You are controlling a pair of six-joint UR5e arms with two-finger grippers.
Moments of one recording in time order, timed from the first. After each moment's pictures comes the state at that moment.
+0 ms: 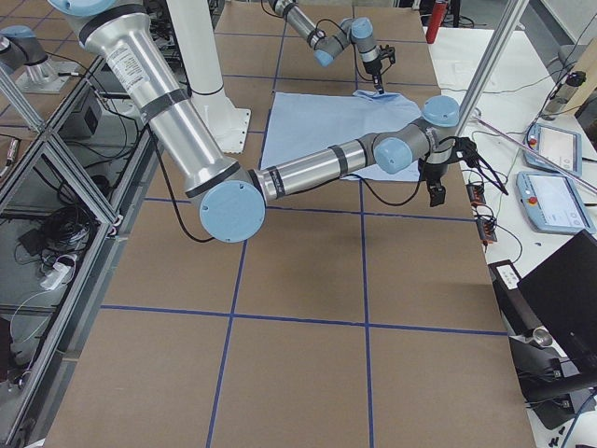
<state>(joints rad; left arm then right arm) -0.76 -2.32 -1.21 -2.09 -1.72 -1.03 1.28 -1.00 1.34 -1.32 2.25 0.44</state>
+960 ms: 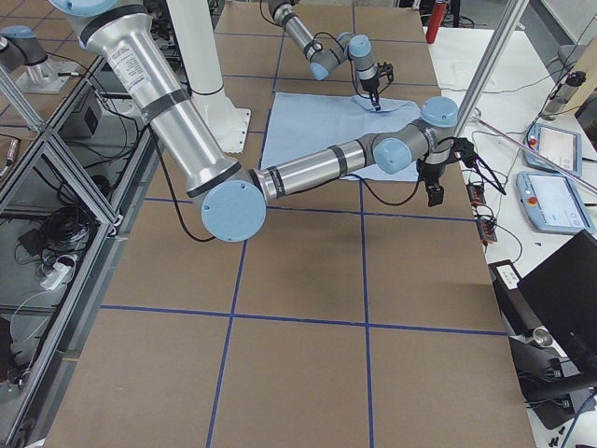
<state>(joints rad) -0.71 -2.43 -1.09 -2.06 -1.68 -1.11 1.27 -1.00 1.34 -1.32 2.25 0.44</state>
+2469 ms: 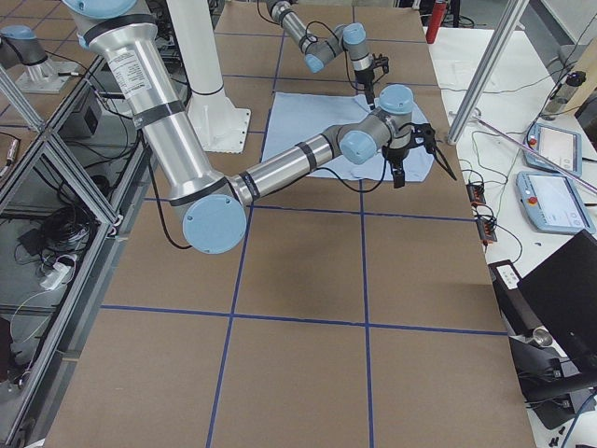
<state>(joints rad) -0.71 -2.31 -1.36 -2.06 -1.74 -1.09 1.10 -1.18 1.70 -1.32 2.19 0.79</state>
